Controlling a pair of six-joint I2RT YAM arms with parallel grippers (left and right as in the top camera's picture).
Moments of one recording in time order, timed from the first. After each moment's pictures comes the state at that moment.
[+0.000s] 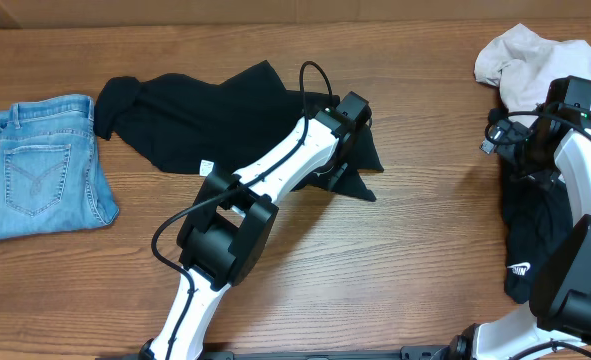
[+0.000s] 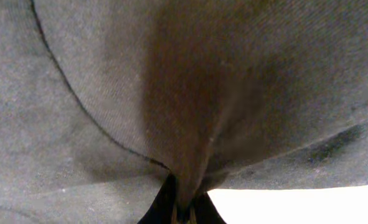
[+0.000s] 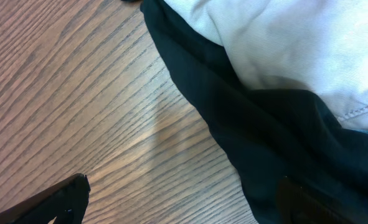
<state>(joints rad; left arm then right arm) -0.66 2.29 1.84 -1.08 -0.19 -0.06 -0.33 1.78 1.33 -0.84 -0.03 0.30</state>
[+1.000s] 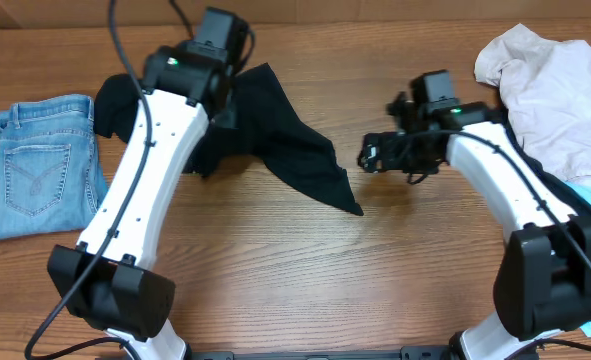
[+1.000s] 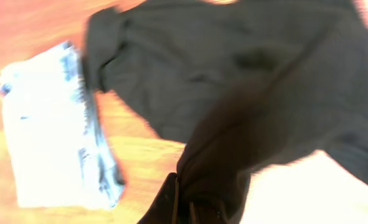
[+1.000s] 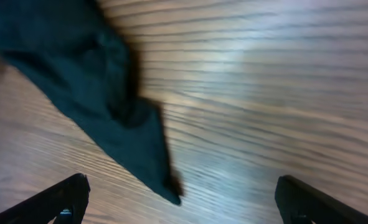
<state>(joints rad) -0.29 1.84 1.89 -1.28 -0.41 -0.17 0.20 1.78 1.33 -0.86 -0.30 0.15</state>
